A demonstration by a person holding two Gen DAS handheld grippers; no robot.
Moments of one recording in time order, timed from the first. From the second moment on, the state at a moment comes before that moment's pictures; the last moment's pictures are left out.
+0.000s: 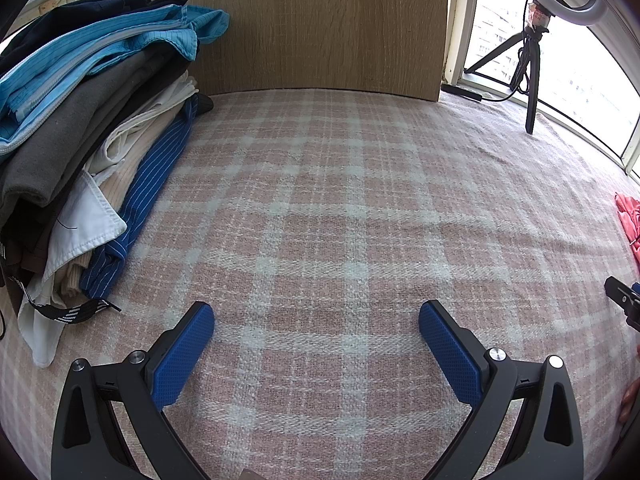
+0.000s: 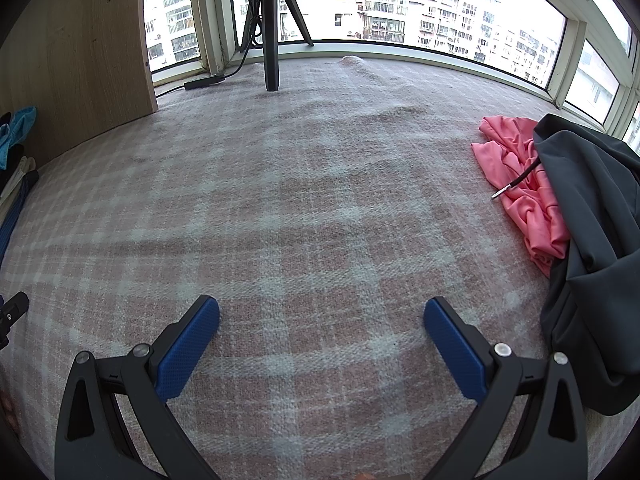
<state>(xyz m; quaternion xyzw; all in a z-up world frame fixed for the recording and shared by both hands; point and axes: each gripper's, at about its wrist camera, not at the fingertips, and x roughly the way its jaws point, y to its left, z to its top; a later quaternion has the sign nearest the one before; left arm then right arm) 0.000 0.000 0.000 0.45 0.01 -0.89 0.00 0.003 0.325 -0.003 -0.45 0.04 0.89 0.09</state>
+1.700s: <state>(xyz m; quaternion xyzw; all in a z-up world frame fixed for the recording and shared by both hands) 0.064 -0.009 0.163 0.37 0.00 -0.92 -0.10 0.129 0.278 0.167 -0.38 0.04 0.92 0.13</state>
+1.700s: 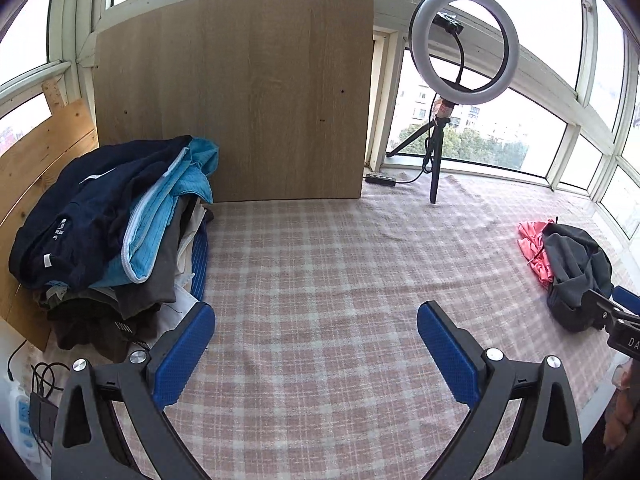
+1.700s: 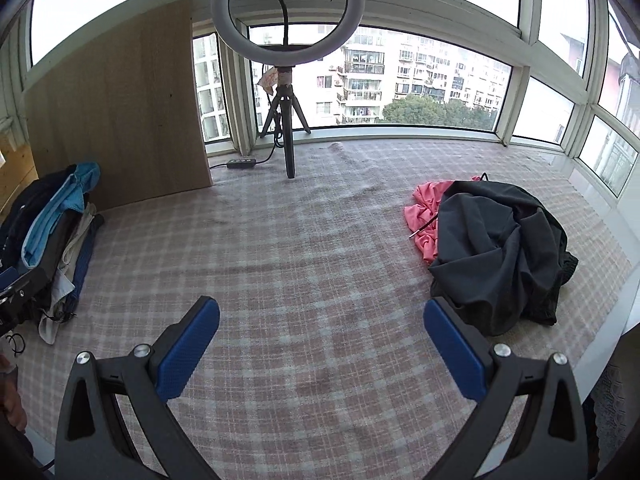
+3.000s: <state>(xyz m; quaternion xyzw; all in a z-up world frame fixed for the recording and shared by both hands) 0.055 0.454 0.053 0.57 -0.09 -0.78 -0.25 0.089 0.650 0.068 -0.43 0.04 0.89 0.15</state>
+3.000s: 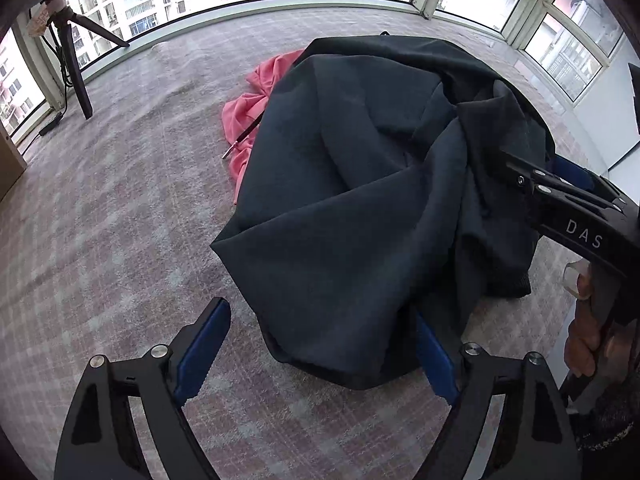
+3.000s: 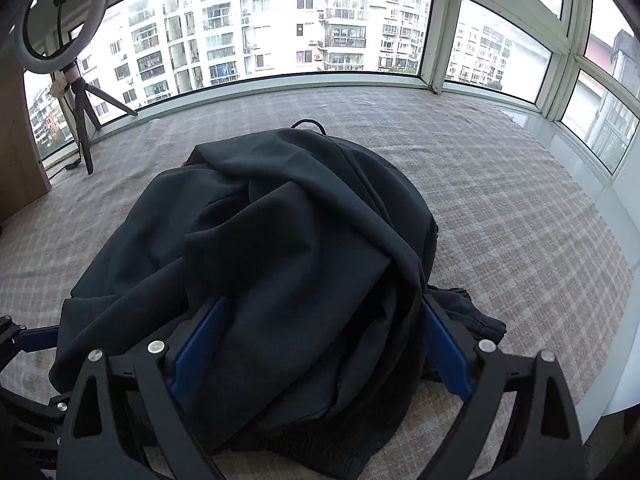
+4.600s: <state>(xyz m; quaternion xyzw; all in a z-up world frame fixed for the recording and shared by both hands) -0.016 0.303 0.103 0.54 -0.01 -0.80 -0.27 0.085 0.611 0.181 -0.40 0.16 0.90 0.08</state>
